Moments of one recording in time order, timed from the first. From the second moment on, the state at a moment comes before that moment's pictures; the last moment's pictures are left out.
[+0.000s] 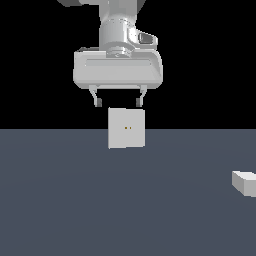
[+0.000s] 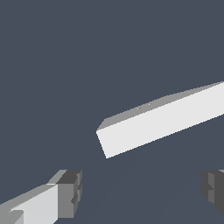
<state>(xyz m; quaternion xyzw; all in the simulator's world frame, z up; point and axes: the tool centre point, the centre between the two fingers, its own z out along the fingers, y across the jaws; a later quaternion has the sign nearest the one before) -0.003 0.022 0.159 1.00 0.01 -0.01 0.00</state>
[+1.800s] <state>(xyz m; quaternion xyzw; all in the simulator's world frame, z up) -0.089 -0.179 0.070 0.99 -0.15 0.07 0.01</state>
